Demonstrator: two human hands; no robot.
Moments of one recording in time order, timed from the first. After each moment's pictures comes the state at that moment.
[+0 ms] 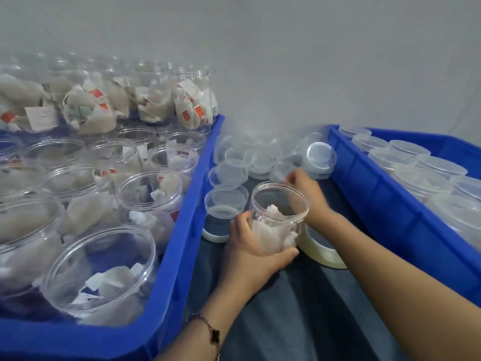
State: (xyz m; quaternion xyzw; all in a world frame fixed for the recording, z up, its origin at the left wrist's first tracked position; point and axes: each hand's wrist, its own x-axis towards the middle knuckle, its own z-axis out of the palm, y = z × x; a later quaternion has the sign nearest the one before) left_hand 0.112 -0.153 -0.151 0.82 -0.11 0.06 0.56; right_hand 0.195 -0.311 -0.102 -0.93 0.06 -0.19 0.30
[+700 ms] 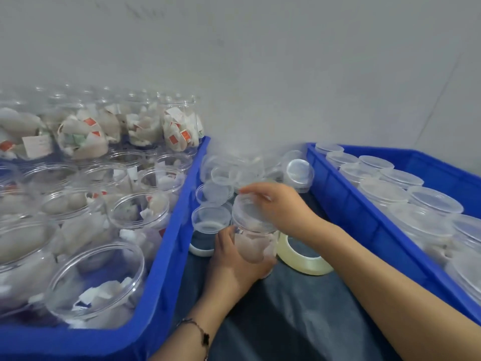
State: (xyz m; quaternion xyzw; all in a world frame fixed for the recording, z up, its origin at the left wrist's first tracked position) left_hand 0.117 -0.156 -0.150 0.83 -0.08 0.07 0.54; right_hand 0.114 -0.267 -0.028 -0.93 -0.09 -0.12 0.33
